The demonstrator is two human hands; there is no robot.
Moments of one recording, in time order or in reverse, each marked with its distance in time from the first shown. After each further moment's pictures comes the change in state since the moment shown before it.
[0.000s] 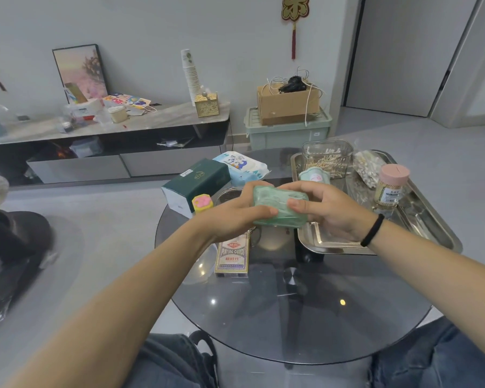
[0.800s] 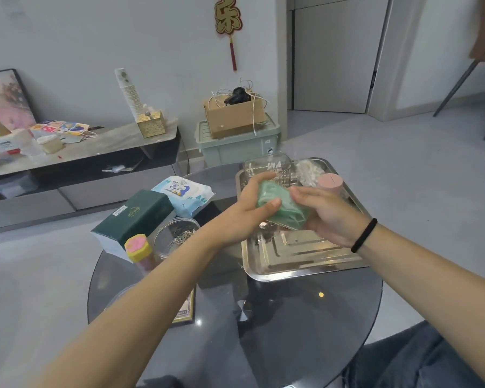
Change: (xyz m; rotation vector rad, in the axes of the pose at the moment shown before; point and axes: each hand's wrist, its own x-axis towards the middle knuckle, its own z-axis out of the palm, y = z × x) left_hand 0.085 0.048 0.068 0.298 -0.030 0.265; right_hand -0.032 -0.013 -0.077 0.269 0.278 0.132
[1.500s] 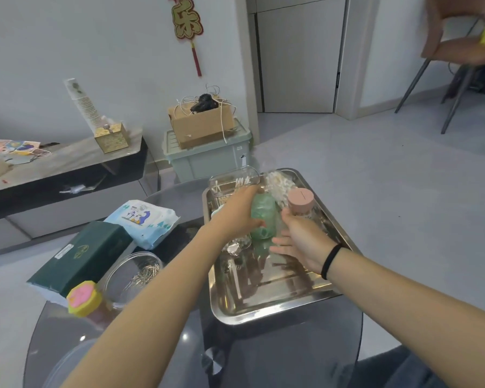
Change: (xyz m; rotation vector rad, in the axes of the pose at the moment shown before) left_hand 0.116 -0.036 0.018 0.641 0.023 0.006; right_hand 0.028 0.024 -0.025 0.051 0.428 0.205
